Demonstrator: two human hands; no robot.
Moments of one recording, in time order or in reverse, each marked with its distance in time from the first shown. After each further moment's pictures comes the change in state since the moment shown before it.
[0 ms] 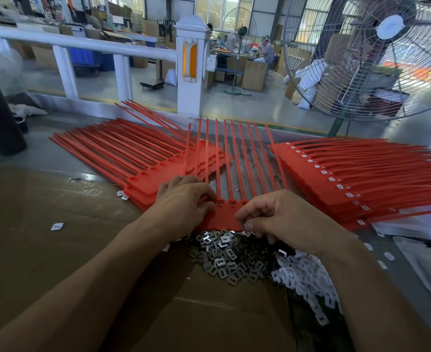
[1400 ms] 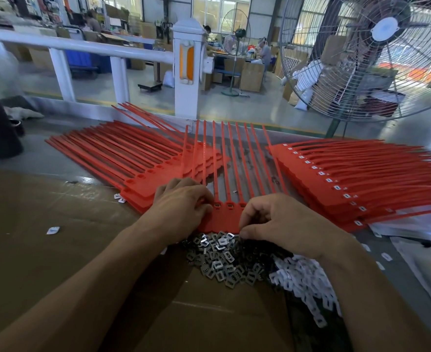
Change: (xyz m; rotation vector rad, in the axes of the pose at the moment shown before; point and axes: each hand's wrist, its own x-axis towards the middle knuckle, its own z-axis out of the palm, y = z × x) left_hand 0.000 0.000 0.002 0.009 0.008 0.005; right_hand -0.004 -0.005 -0.001 -0.103 -0.003 0.011
